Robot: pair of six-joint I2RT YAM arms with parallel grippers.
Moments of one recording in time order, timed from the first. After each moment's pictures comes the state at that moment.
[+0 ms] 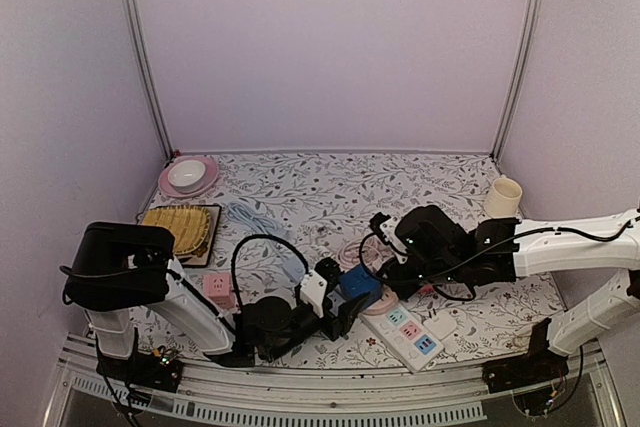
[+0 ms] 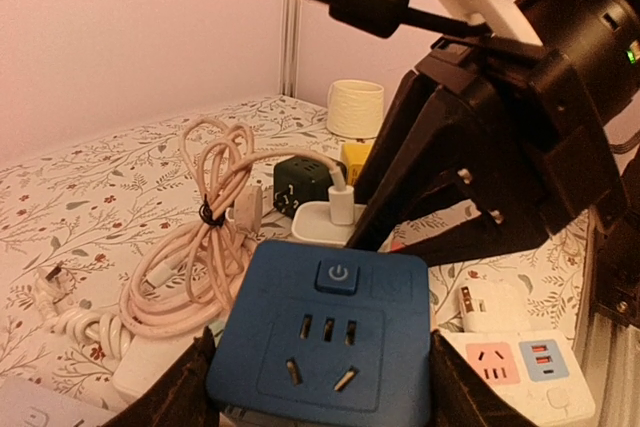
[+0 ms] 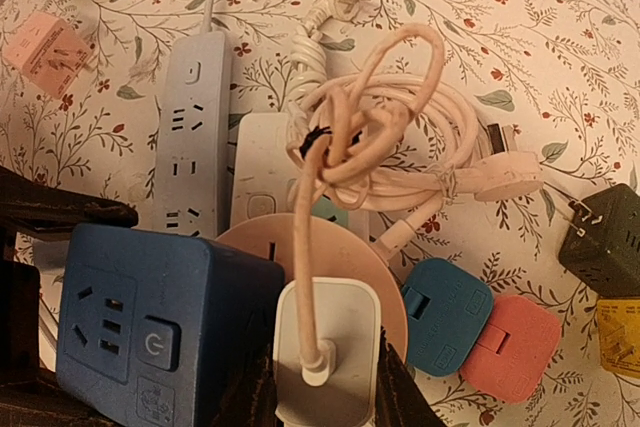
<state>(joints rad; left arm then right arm) -1.42 1.96 0.63 1.27 -0.59 -0.12 1.12 1.36 0.87 -0.39 0.24 0.36</state>
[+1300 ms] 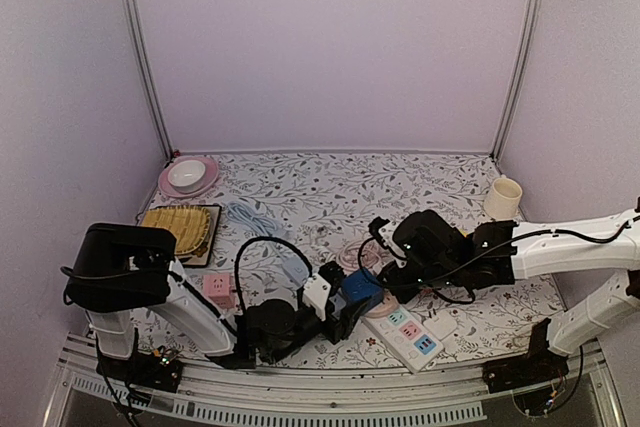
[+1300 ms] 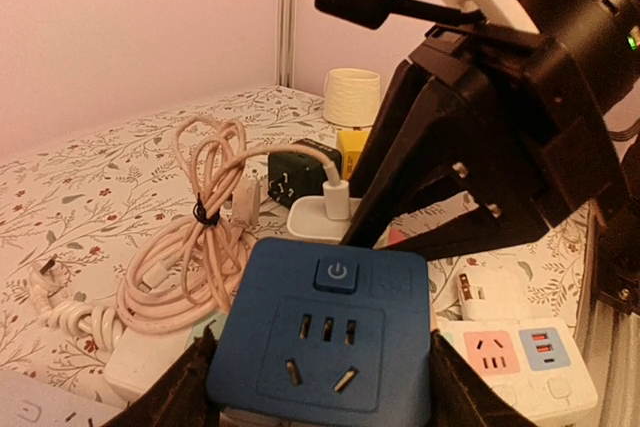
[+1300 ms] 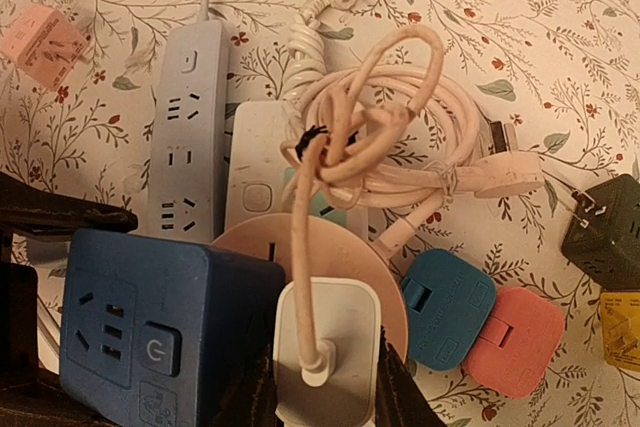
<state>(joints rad) -1.43 1.97 0.64 1.24 -0.59 -0.12 1.12 1.36 0.86 -0.39 0.23 0.37</state>
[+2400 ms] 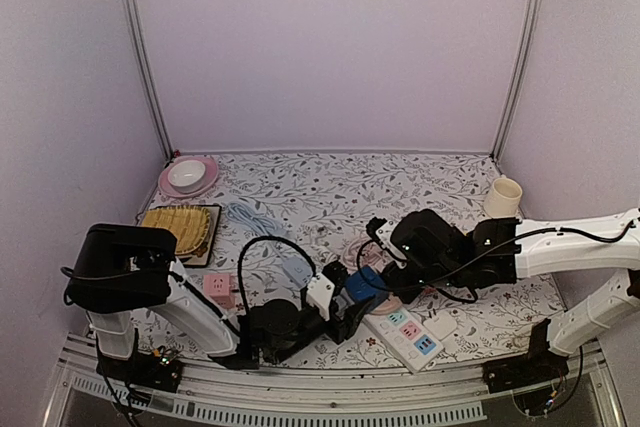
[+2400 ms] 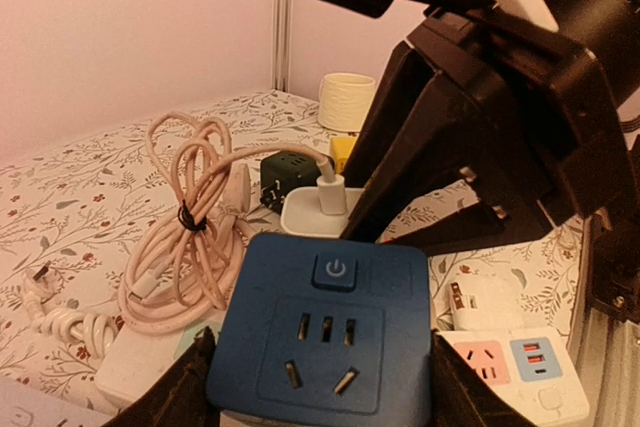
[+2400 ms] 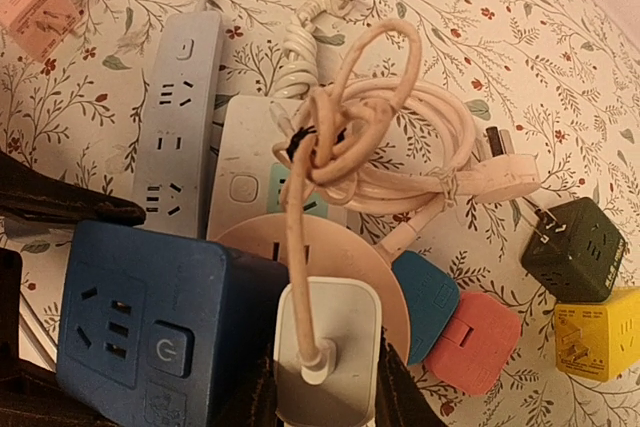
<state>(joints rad) -1.43 1.97 0.67 1.23 -0.59 -0.12 1.17 1.36 0.91 -0.47 0.32 0.29</state>
